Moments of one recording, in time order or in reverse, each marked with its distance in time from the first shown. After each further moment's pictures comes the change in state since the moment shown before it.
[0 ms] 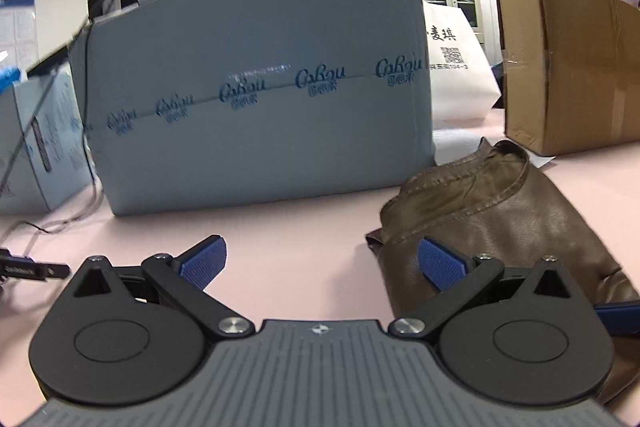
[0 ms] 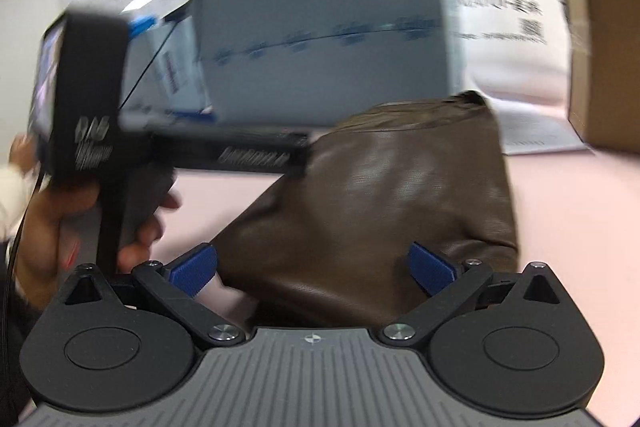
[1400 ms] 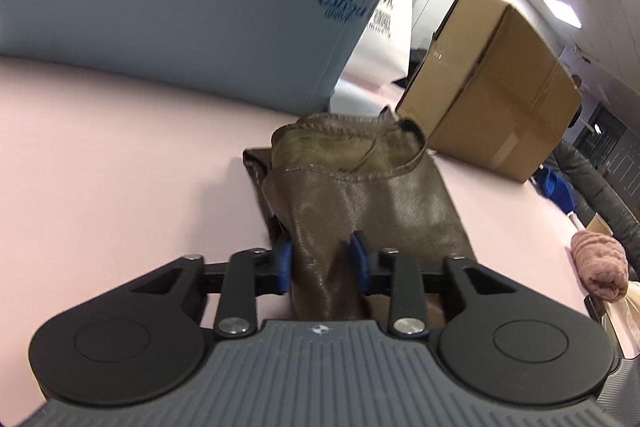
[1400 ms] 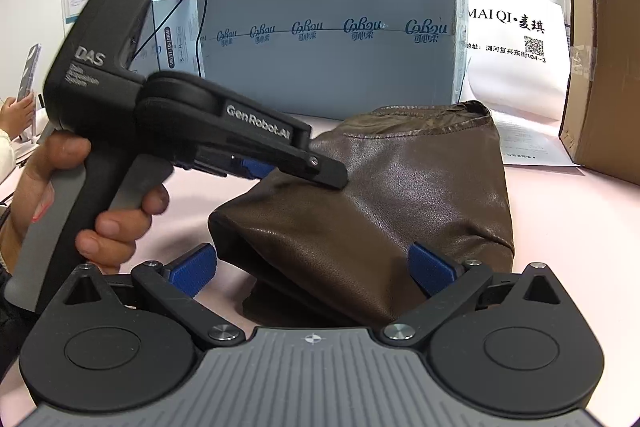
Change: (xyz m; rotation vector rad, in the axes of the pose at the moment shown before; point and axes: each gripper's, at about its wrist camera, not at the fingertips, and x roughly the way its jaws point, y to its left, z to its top) left arm 0.007 0.038 -0.005 -0.386 0.175 -0.472; right arm 0.002 0.010 -0.001 -0.061 0.017 -0.060
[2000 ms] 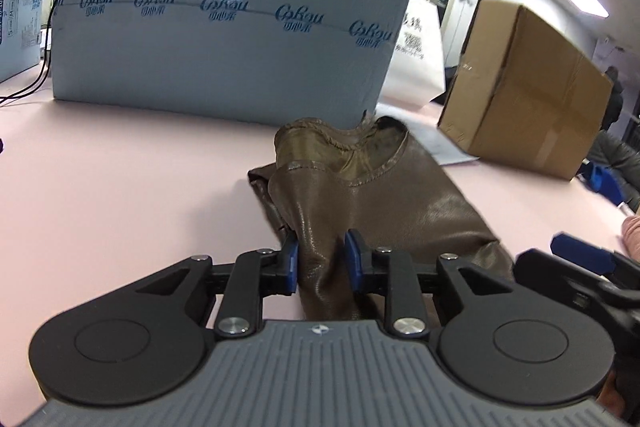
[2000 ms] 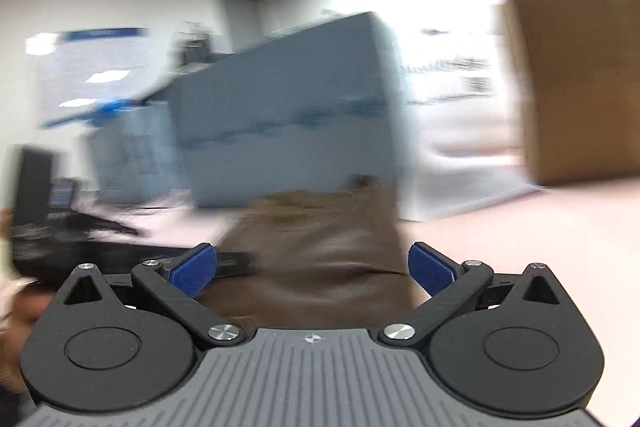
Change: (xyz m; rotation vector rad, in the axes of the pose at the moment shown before) left arm -0.019 -0.014 -0.022 0.142 -0.074 0.242; right arm -0.026 -0.037 0.002 0.250 -0.195 -0.149
